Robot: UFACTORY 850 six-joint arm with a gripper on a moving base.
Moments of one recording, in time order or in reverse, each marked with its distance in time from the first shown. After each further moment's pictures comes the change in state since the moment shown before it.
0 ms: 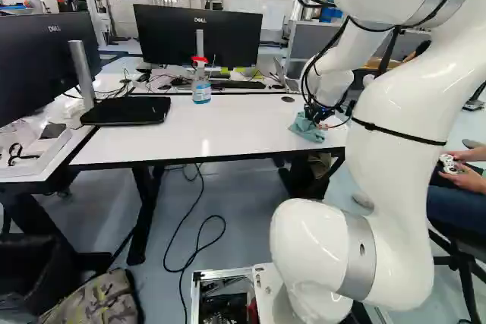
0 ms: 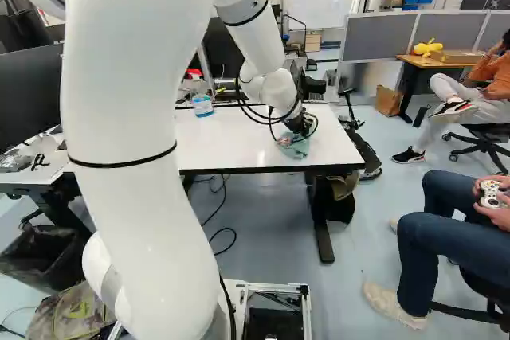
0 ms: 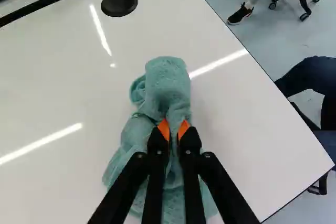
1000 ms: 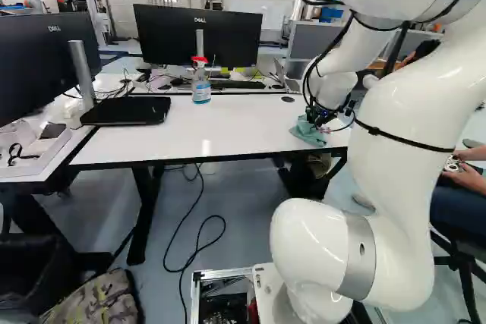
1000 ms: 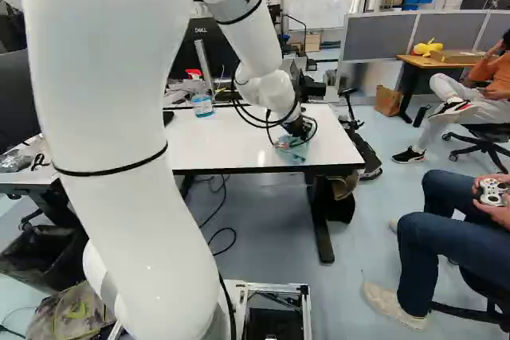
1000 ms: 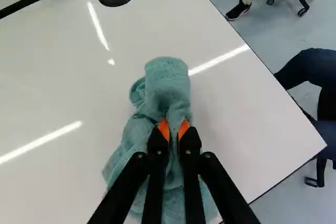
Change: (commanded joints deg) arm 0.1 4.6 5.5 0.0 0.0 0.0
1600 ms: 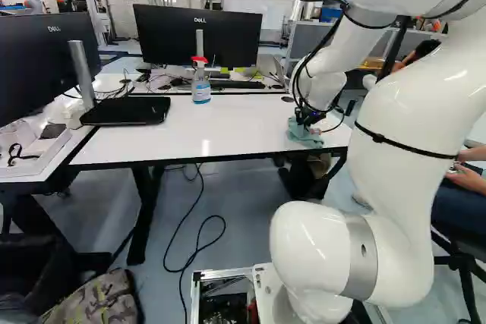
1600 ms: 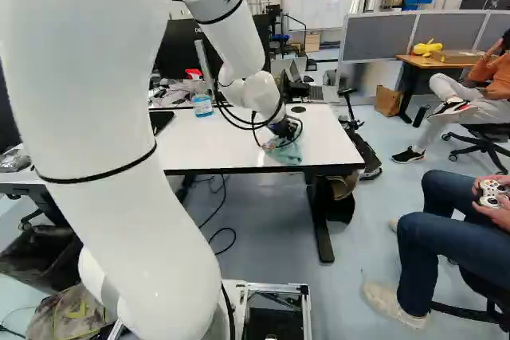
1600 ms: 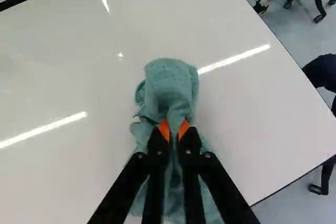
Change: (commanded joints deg) arm 4.7 1.5 1.8 0.0 0.0 0.0
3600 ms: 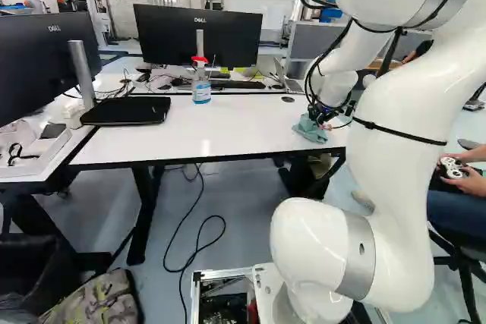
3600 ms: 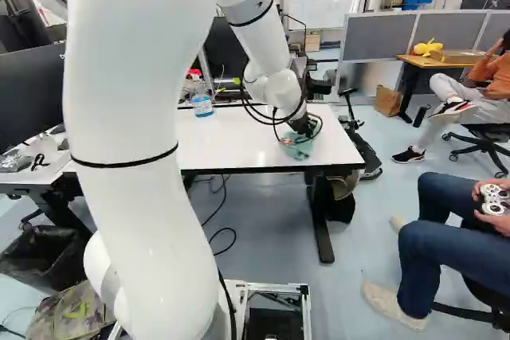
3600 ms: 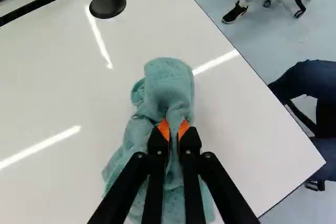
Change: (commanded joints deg) arm -6.0 -4.9 -5.7 0.0 0.0 0.0
